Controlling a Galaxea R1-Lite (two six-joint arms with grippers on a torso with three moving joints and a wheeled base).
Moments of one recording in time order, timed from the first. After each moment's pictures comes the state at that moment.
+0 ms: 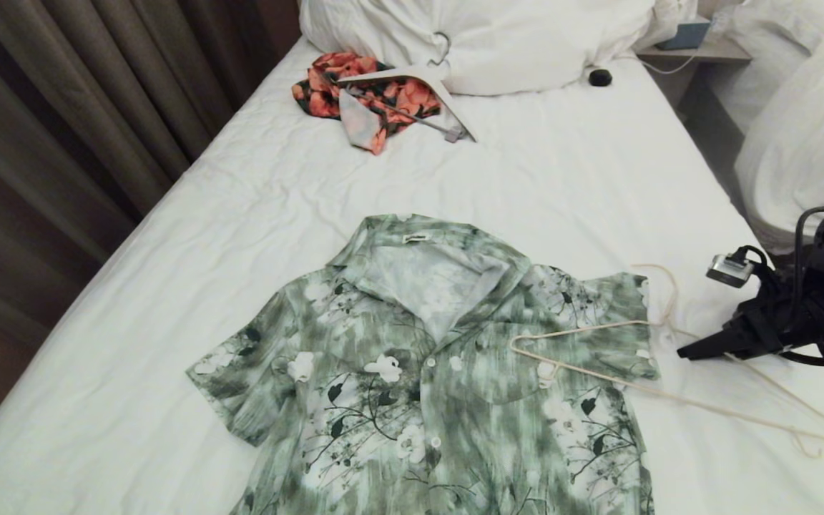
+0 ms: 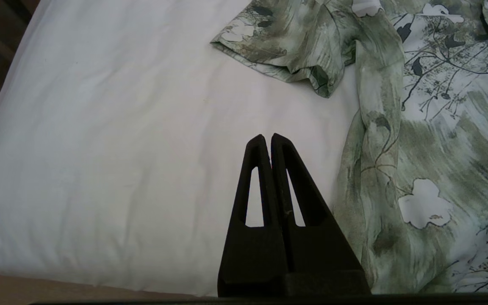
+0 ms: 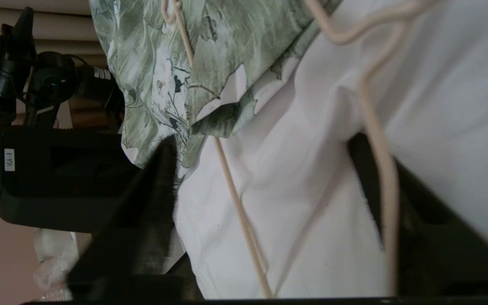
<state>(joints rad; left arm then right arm) 0.00 0.00 -0.03 0.09 -0.02 0.11 -0.27 2.31 -1.88 1.37 1.03 -0.96</state>
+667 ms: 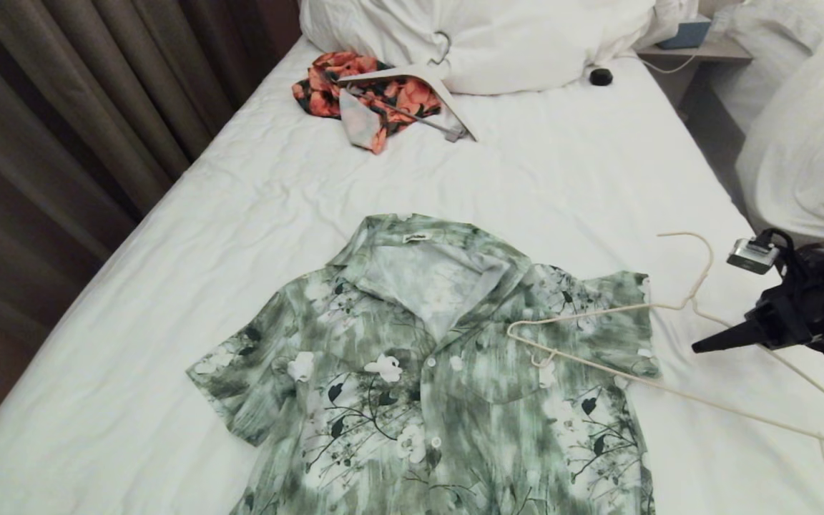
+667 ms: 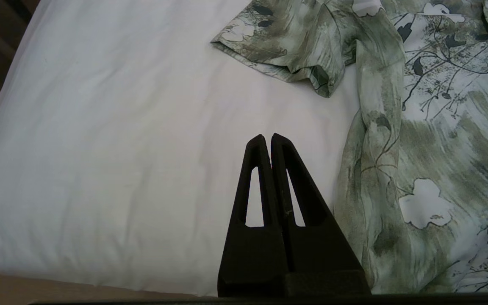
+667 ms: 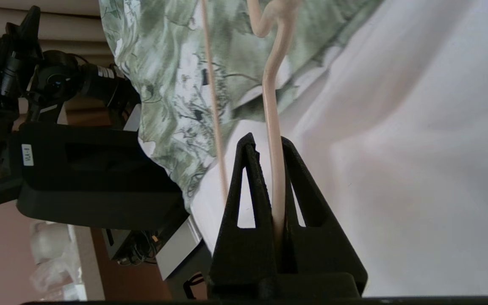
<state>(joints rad) 0.00 0.00 -0.03 0.09 -0.02 0.11 -0.30 2.20 -1.88 1.42 1.02 -0.96</state>
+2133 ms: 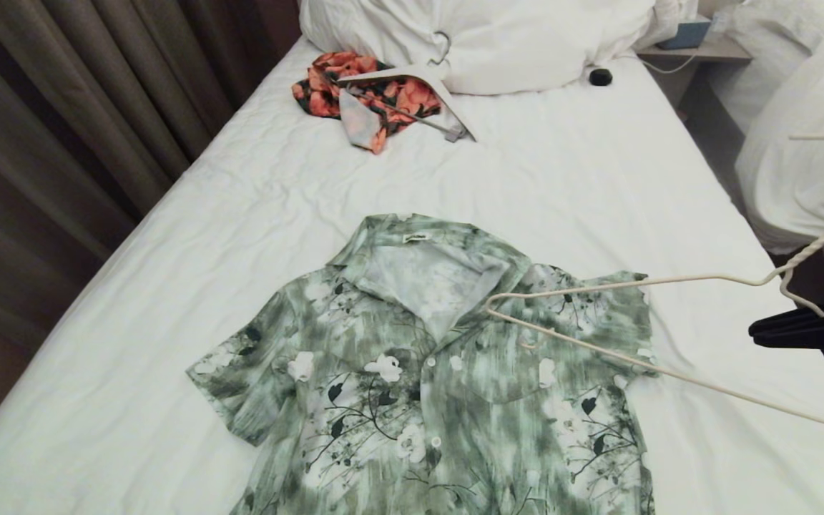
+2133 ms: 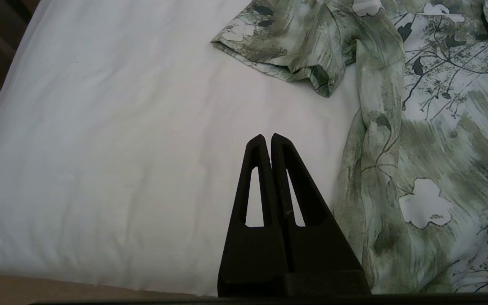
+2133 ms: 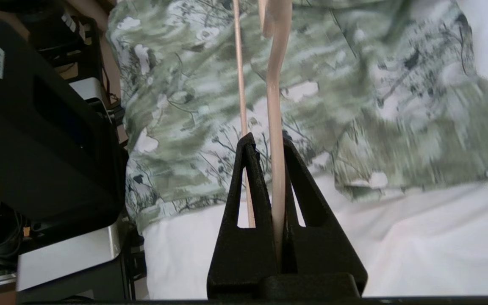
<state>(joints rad) 0.00 0.00 -0.03 0.09 -0.02 0.11 -0.27 1.64 -1.41 1.13 1.18 -1.35</state>
